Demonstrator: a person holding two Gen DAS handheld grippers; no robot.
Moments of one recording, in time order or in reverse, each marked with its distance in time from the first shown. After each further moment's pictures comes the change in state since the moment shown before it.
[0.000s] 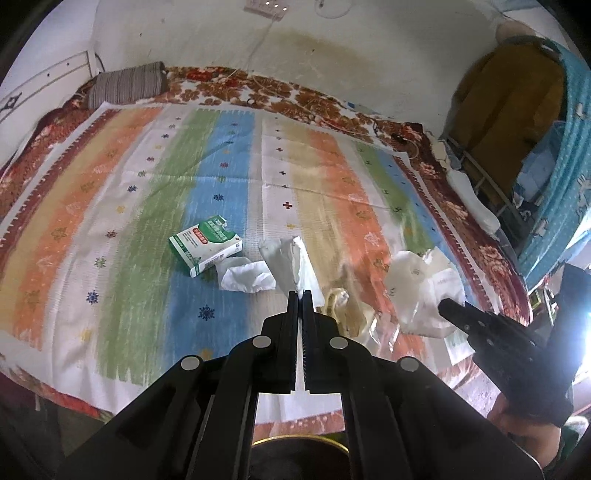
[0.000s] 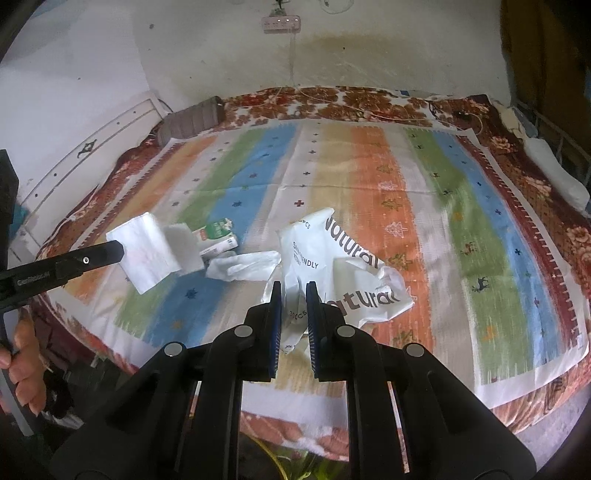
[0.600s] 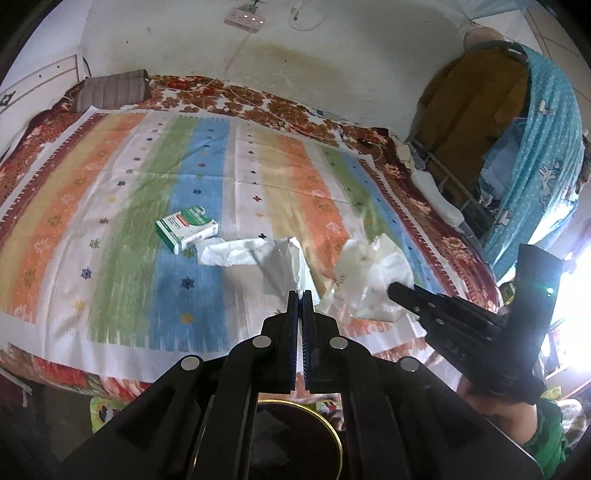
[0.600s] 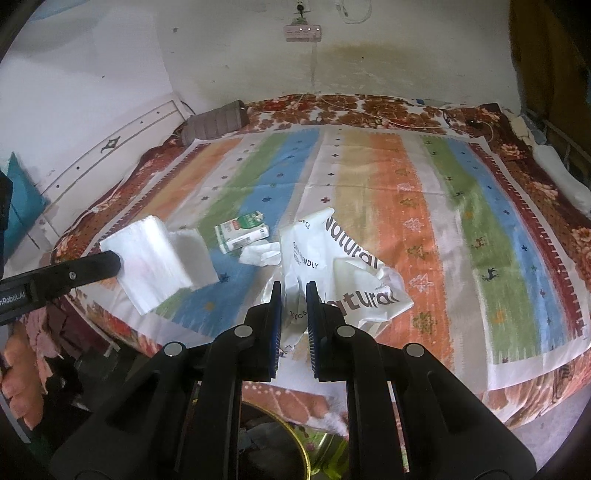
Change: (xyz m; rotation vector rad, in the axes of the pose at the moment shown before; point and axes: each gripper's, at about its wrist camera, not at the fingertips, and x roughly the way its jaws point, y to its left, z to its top) left arm -0.054 -0.012 -0.050 0.025 -0.035 -0.116; right arm -0.036 0.029 -0.033 -0.034 -0.032 0.058
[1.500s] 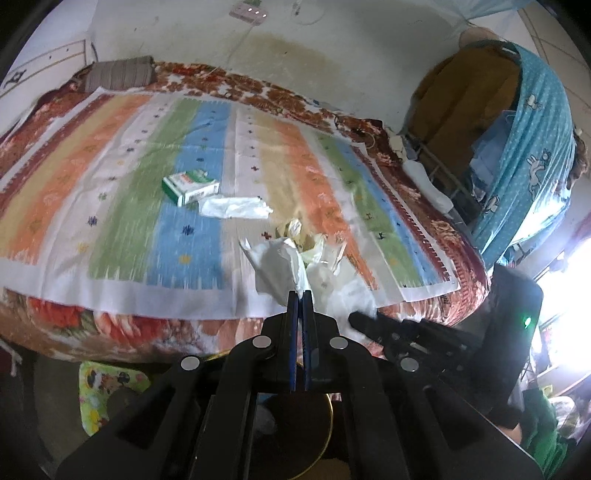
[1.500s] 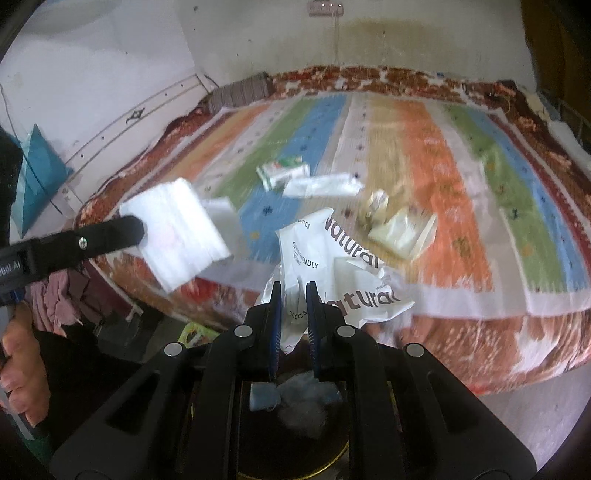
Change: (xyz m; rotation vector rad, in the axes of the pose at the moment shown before) left arm -0.031 -0.002 -0.073 -0.036 0.019 -0.025; right arm -0.020 0.046 -0.088 0.001 0.099 0.077
